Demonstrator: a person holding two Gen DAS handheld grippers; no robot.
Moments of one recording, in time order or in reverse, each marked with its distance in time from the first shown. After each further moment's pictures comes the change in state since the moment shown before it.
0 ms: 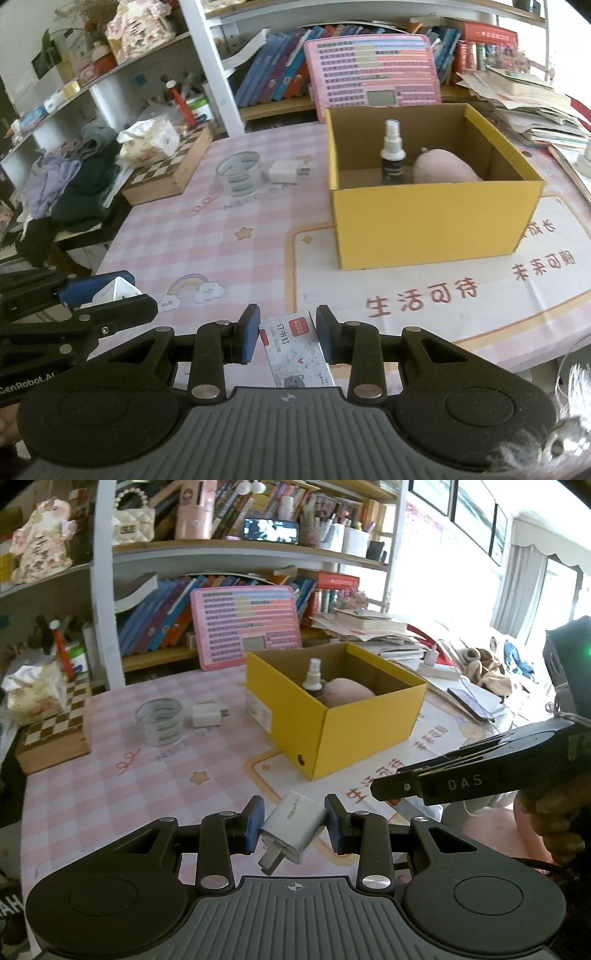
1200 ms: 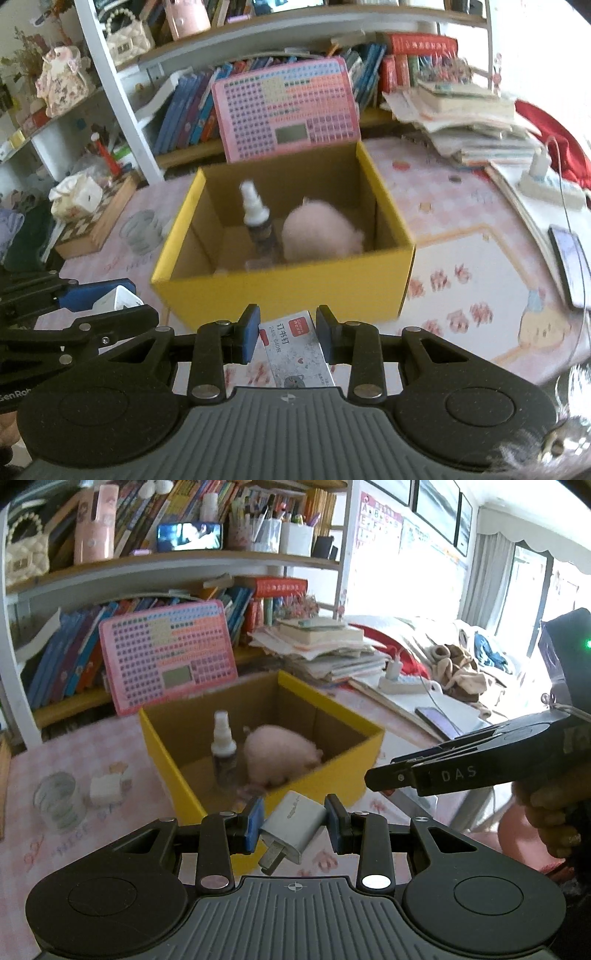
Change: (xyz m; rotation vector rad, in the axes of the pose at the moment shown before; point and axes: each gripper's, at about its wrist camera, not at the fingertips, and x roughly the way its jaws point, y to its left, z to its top) left arm 0.114 -0.082 0.089 0.080 -0.018 -0.084; right arm -0.010 -0.149 0.069 0.036 -0.078 -0.074
